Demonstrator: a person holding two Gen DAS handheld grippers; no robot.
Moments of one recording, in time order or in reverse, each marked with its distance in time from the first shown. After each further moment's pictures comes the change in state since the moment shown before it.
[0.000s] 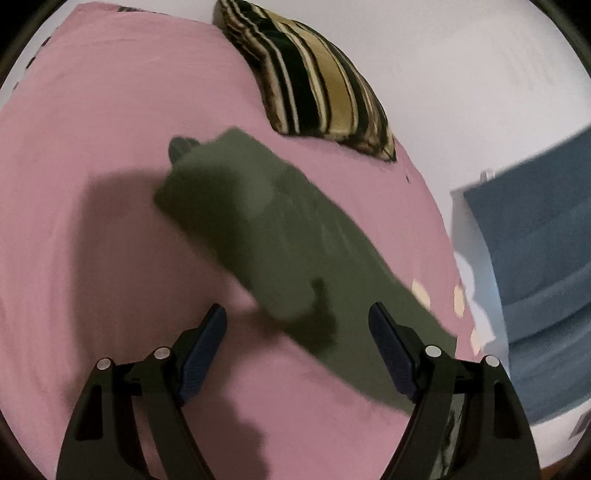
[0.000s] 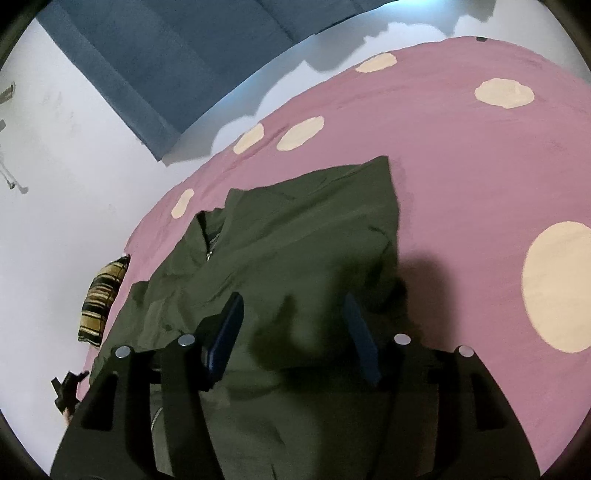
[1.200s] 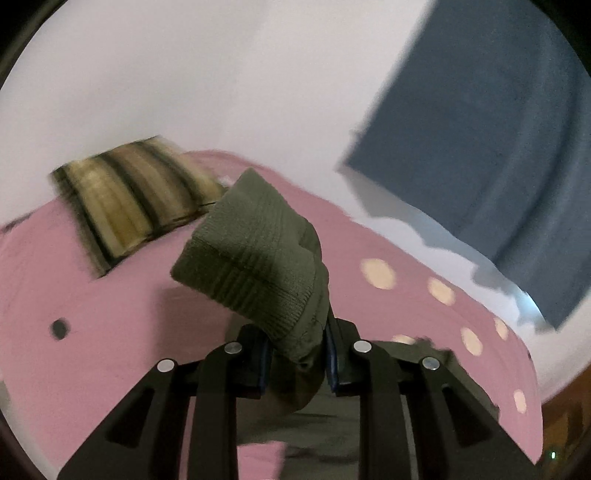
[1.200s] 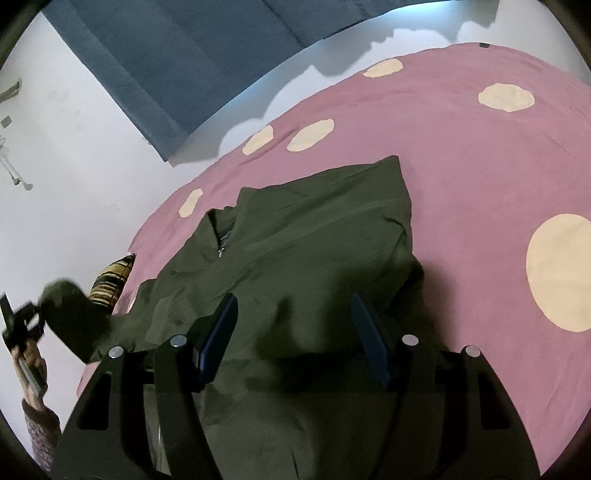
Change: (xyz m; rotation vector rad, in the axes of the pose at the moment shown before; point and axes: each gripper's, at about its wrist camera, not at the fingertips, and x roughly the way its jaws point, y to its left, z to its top) left arm -0.057 -0.290 -0.073 0.621 -0.103 -0.059; right arm -0.010 0.015 -0.012 -0.009 -0.030 0.010
